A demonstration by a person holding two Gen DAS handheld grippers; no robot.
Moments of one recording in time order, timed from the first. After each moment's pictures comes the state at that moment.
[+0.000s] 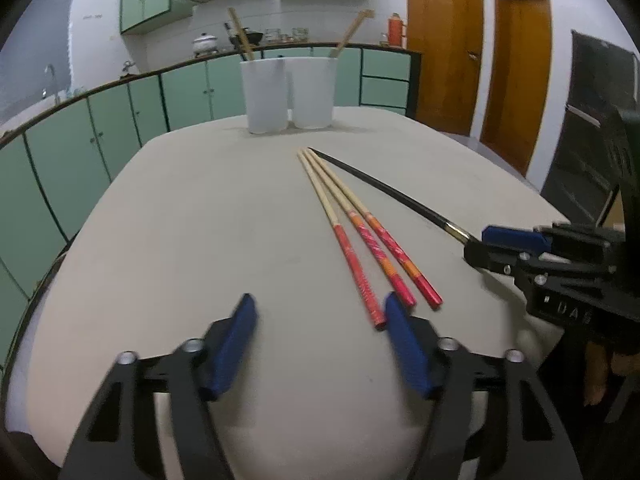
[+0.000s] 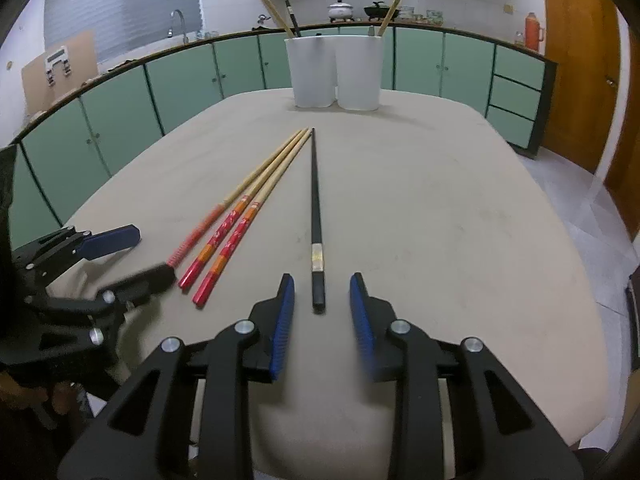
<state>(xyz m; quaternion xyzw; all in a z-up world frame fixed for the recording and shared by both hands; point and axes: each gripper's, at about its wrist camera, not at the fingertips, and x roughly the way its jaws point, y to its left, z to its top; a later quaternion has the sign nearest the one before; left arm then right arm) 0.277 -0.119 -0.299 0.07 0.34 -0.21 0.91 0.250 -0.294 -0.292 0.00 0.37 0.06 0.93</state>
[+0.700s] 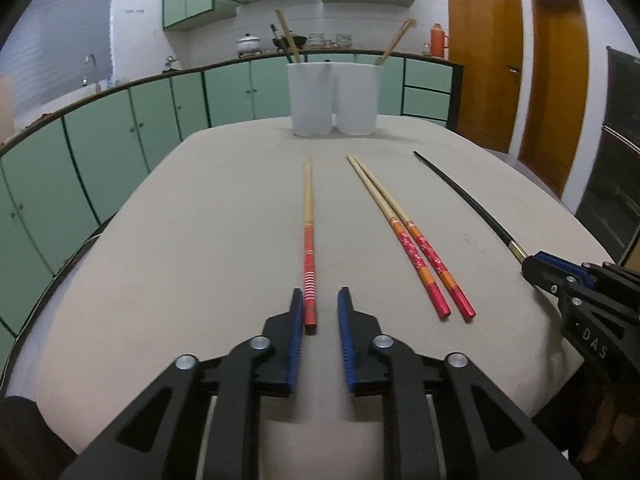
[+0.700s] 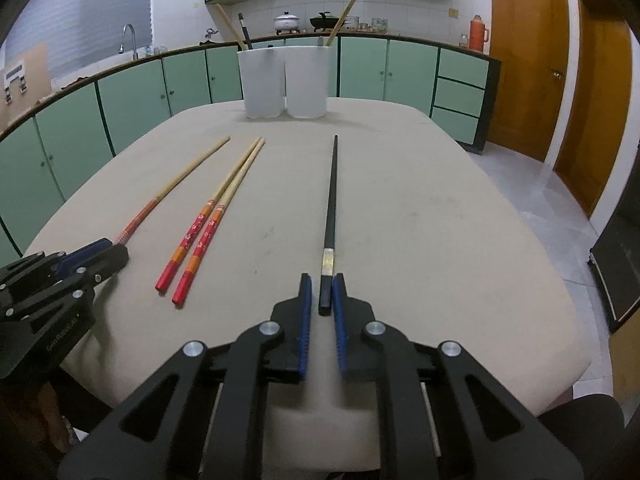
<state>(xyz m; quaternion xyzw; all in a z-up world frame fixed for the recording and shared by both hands) 0.277 -0.113 -0.300 0.06 0.33 -0.14 0.93 0.236 -0.289 -0.295 0.01 0.35 -0.04 0.94</state>
